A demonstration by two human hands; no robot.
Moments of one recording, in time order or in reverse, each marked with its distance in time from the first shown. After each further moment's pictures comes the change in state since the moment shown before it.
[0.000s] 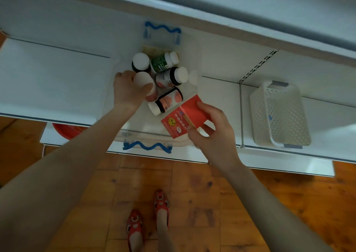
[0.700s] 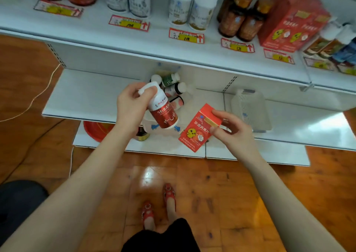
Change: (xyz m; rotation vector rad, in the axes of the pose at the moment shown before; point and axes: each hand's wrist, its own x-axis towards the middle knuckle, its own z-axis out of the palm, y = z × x) left_hand -0.168 0.079 -0.204 -0.742 -0.083 -0.107; right_hand -0.137 -0.140 -0.063 0.131 0.068 0.010
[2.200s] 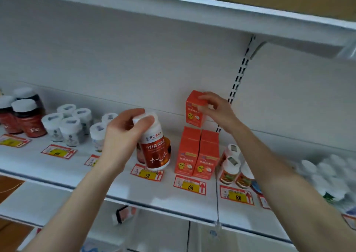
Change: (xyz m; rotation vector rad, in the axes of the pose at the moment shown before) left_hand 0.006 0.206 0.246 -0.054 0.104 0.452; right_hand 0.339 -0.143 -0.256 -0.143 -0.143 -0.565
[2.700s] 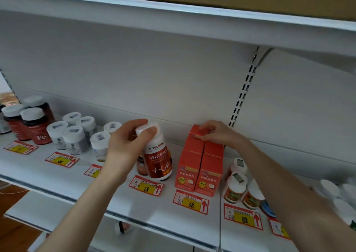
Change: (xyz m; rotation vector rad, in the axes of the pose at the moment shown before) left_hand 0.011 -0.007 0.021 0.053 0.054 -0.018; right_hand 0.017 0.051 0.001 -0.183 -0.385 0.325
